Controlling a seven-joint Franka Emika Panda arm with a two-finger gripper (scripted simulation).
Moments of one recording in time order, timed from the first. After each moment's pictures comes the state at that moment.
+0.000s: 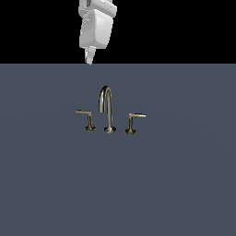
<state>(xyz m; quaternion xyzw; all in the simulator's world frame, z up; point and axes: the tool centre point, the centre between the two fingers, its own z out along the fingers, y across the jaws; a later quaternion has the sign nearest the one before) 0.031 0.097 0.295 -0.85 0.52 0.09 0.08</state>
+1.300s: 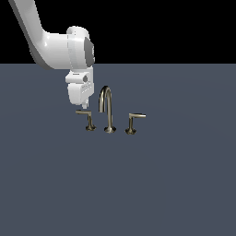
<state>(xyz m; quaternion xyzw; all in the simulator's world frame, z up) 0.114 0.151 0.106 -0.67 0.74 0.01 0.00</state>
